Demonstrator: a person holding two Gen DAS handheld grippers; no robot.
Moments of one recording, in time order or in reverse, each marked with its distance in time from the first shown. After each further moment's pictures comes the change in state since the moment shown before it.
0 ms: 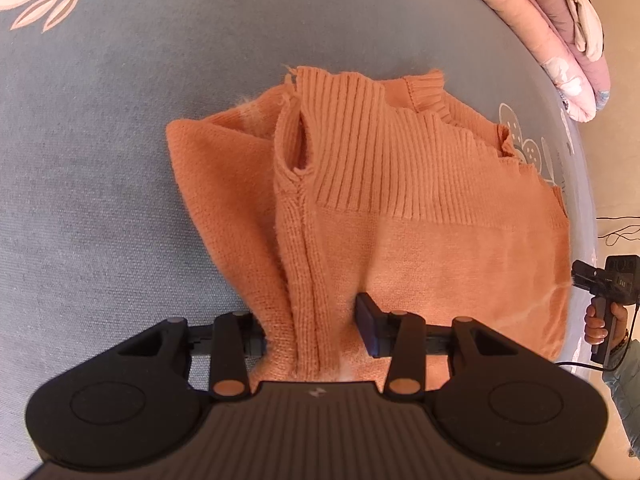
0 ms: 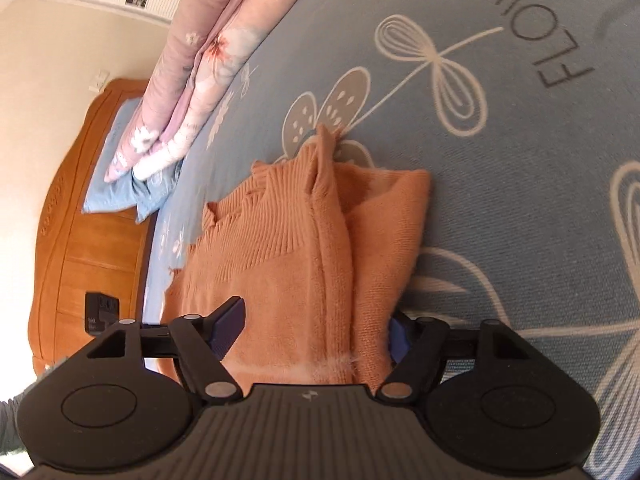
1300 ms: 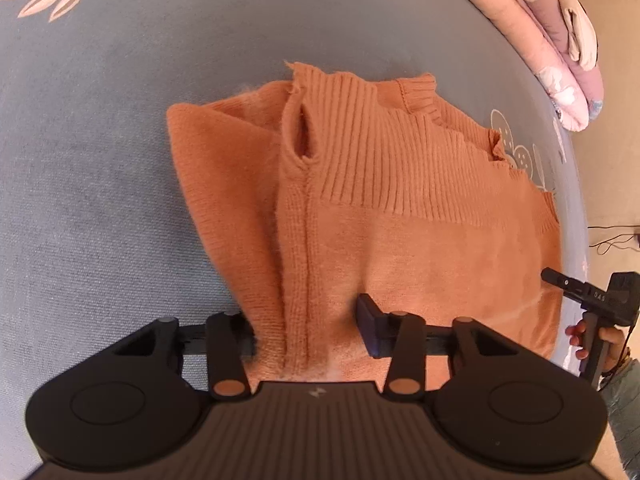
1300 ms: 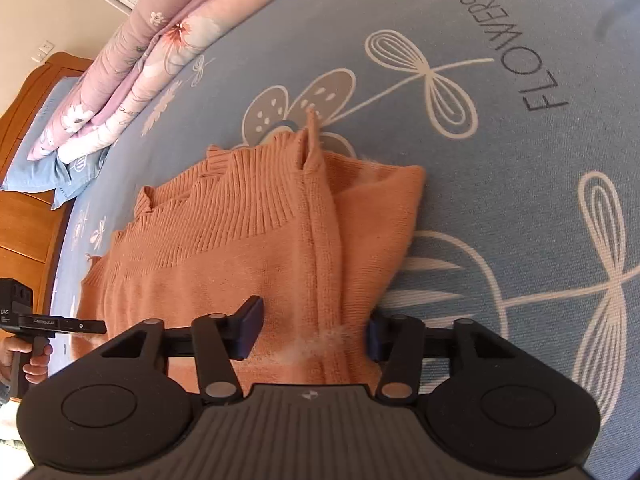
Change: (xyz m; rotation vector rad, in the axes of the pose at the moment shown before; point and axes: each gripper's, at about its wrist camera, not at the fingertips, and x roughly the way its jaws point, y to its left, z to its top) left arm 0.014 -0.006 -0.002 -0.047 -0.029 -0.034; right arm 0.011 0.051 -0.033 -0.087 -0.094 -0.326
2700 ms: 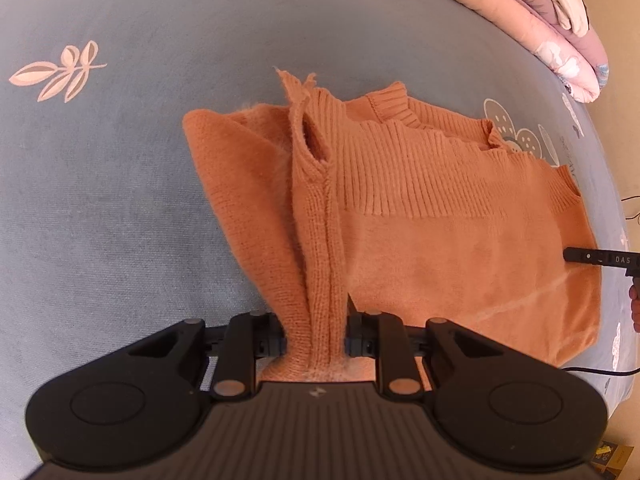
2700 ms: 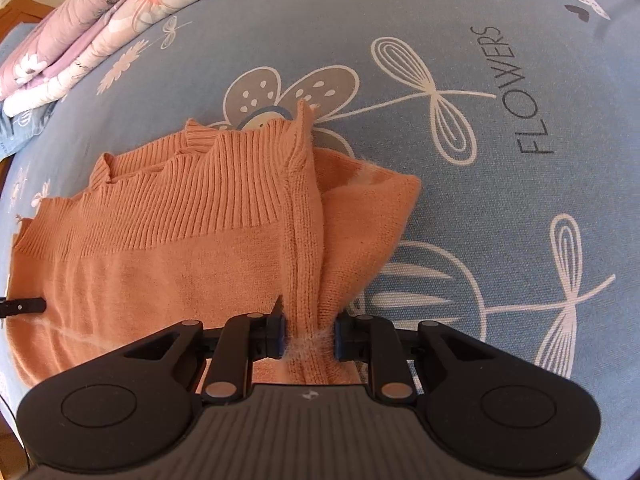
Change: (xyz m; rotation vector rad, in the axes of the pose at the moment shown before) left arm -0.016 -0.058 -0.012 0.167 -0.086 0.195; right arm 0.000 0.046 0.018 -0.070 0.106 -0.271
